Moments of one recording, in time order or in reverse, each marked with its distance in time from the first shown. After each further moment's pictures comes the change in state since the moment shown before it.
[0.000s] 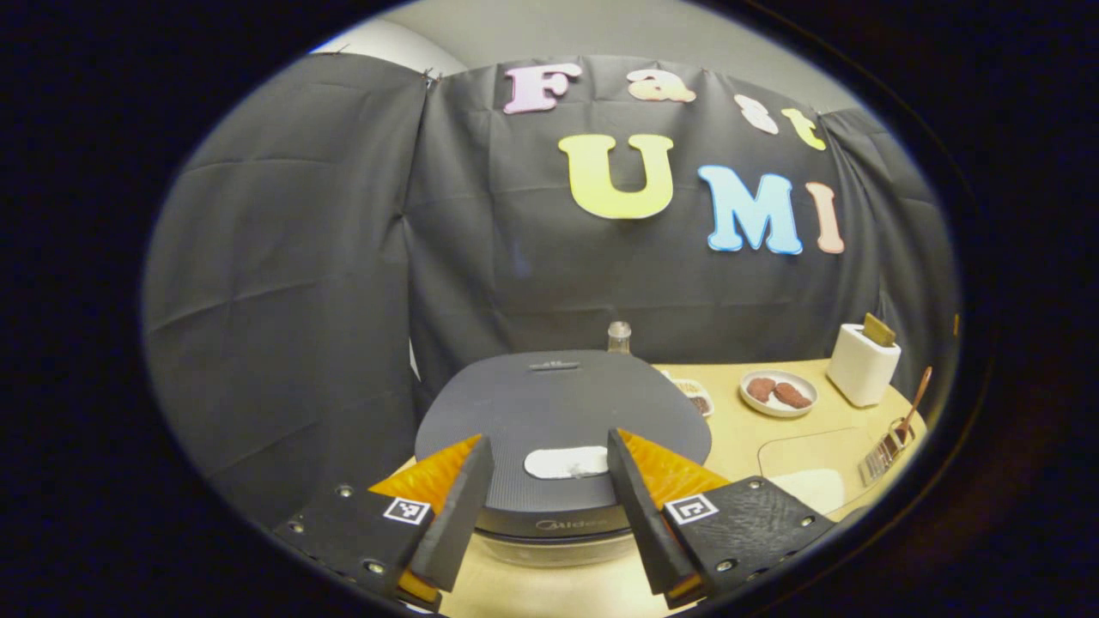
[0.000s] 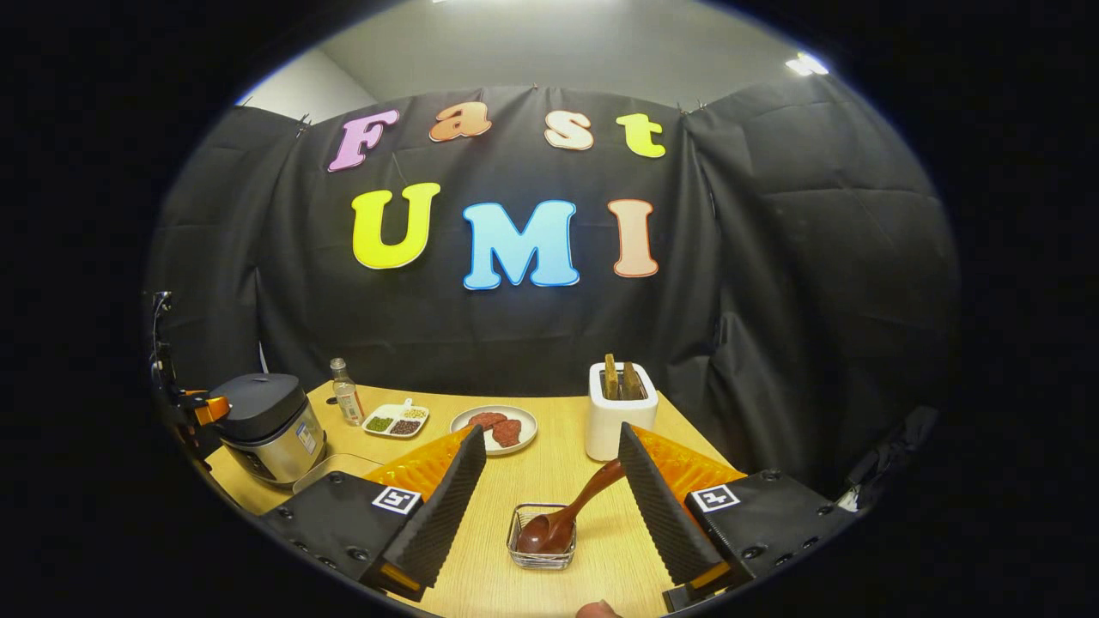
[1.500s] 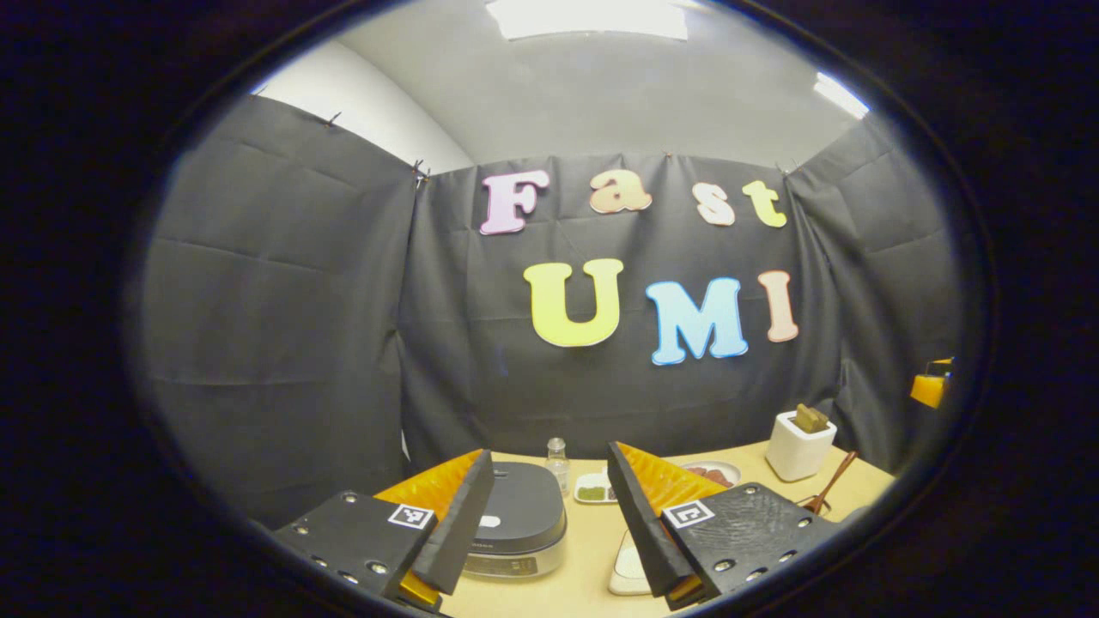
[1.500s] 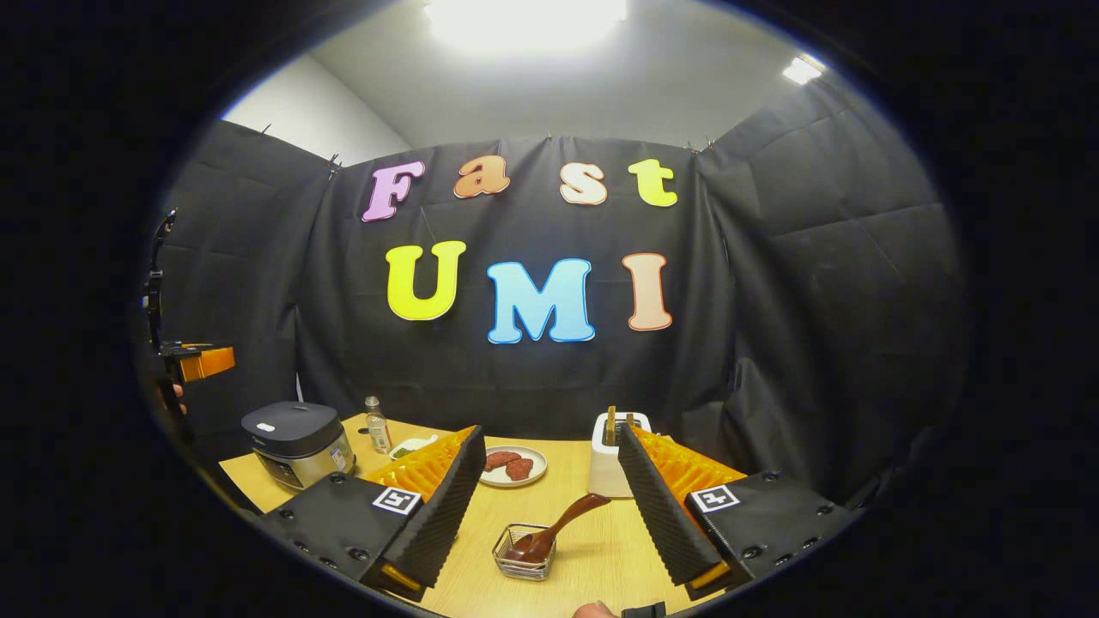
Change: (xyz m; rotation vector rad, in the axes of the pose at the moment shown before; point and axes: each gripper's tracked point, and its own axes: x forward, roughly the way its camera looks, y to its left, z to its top) left arm -0.184 -0.105 0.170 0.000 -0.330 -0.030; right arm -0.058 -0.035 0.057 0.004 -0.172 0.129
